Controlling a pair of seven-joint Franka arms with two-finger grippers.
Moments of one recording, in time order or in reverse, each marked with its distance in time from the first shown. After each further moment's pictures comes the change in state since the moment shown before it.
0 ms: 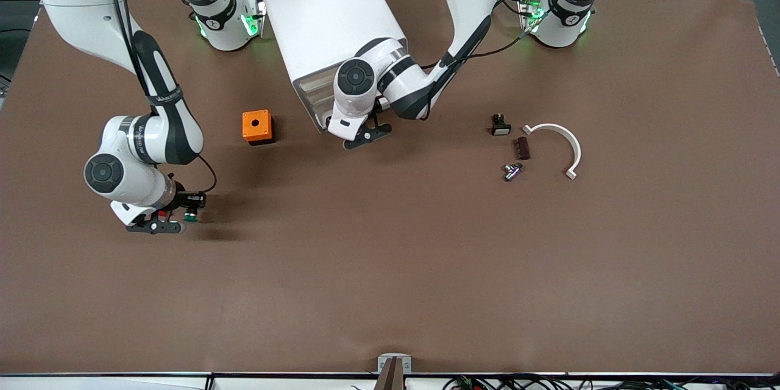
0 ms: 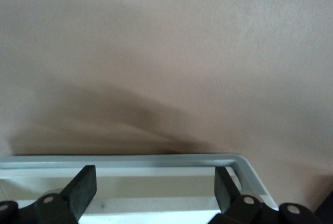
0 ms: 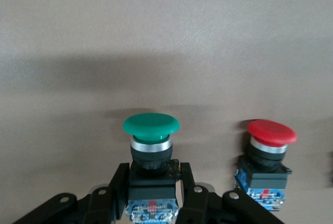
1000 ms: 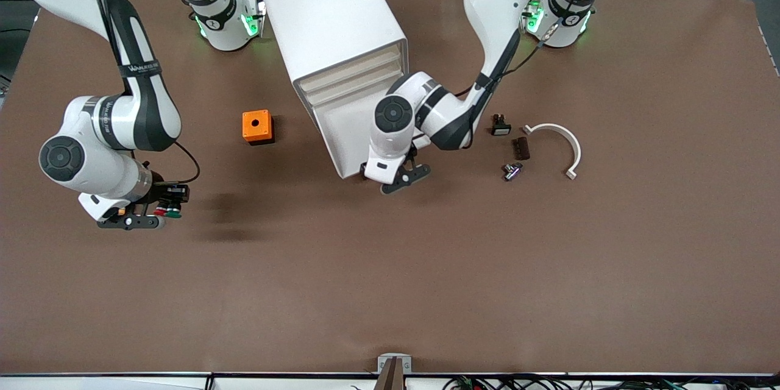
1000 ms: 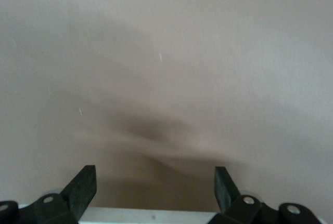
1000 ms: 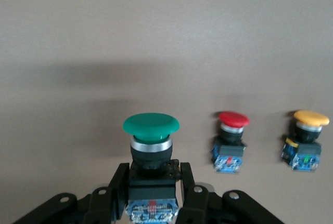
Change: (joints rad) left arm 0.010 0.000 0.191 0.003 0.030 0.027 0.072; right arm -0.009 -0.119 -0.020 0.047 -0.002 -0.136 -0.074
